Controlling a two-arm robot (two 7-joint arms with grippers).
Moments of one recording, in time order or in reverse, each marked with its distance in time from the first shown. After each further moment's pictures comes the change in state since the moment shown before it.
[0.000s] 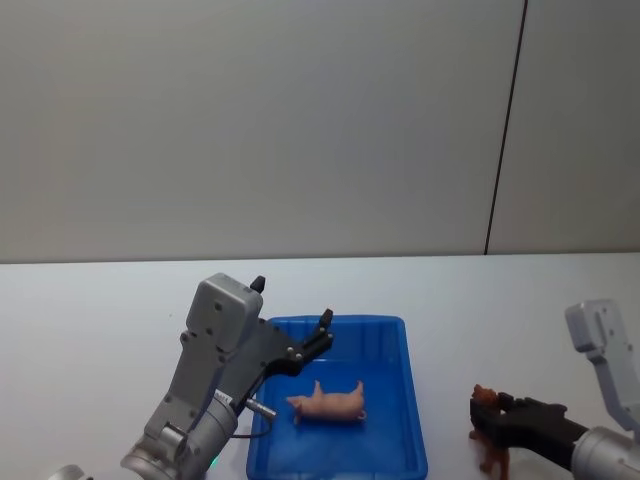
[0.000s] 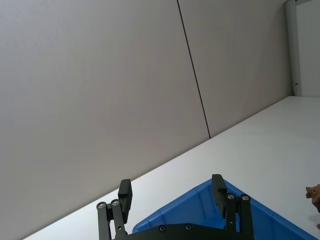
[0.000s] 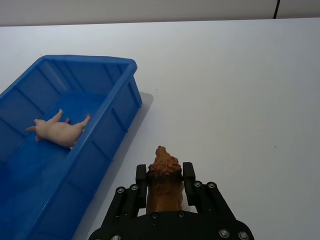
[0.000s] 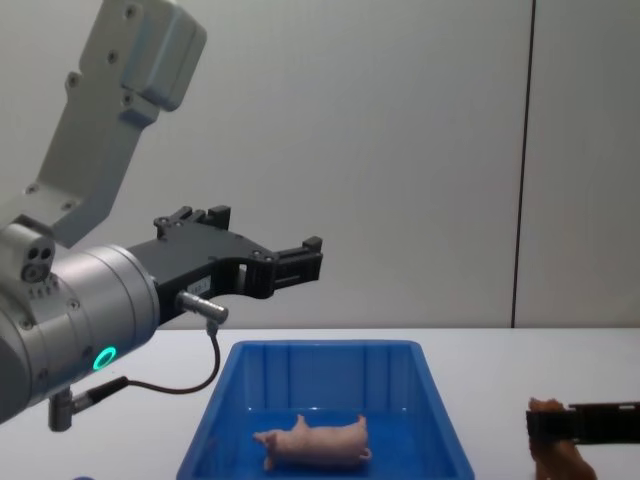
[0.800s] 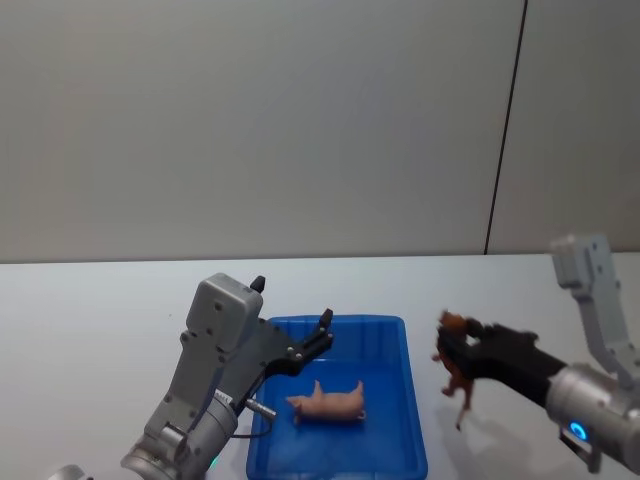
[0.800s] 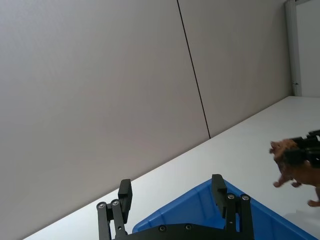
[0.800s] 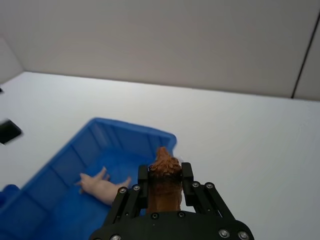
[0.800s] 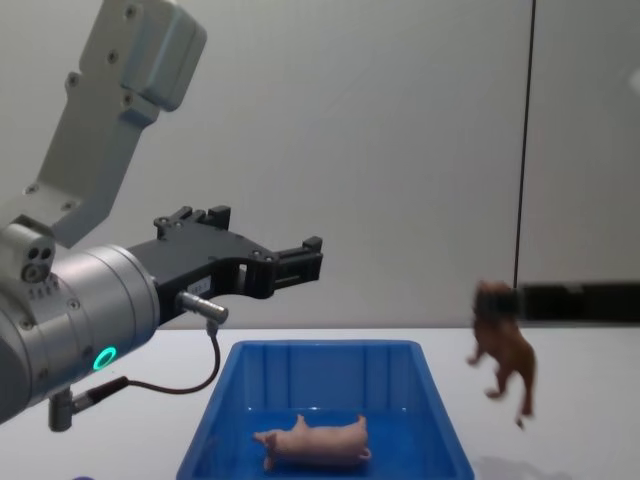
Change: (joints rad) left arm 0.000 0.000 0.000 0.000 0.000 0.000 0.000; right arm 0.070 -0.037 -0.017 -0.063 -0.032 -0.061 0.036
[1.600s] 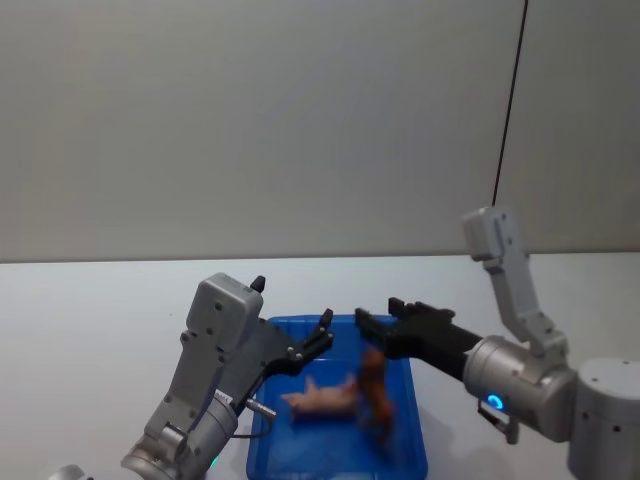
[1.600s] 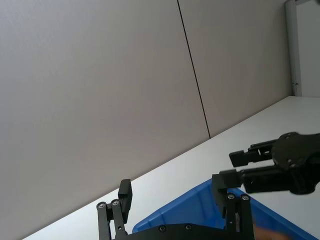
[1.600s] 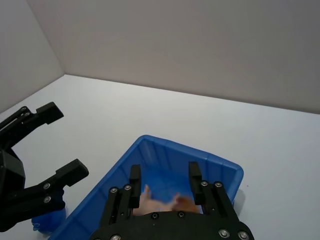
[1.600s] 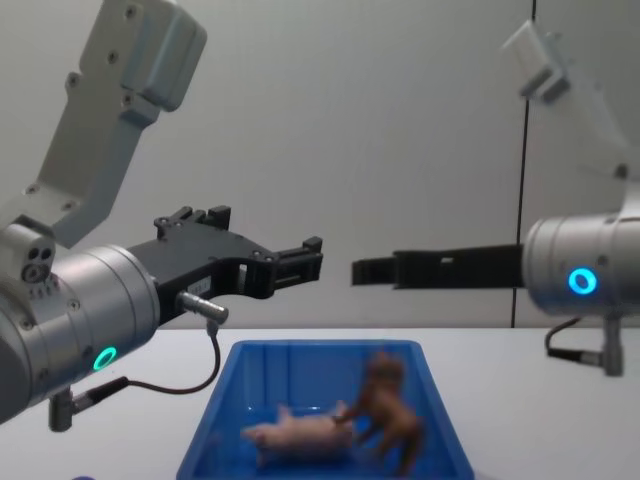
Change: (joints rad) left arm 0.000 0.000 0.000 0.000 0.000 0.000 0.000; right arm 0.128 -0.129 -0.081 0.119 -0.047 0.012 0.052
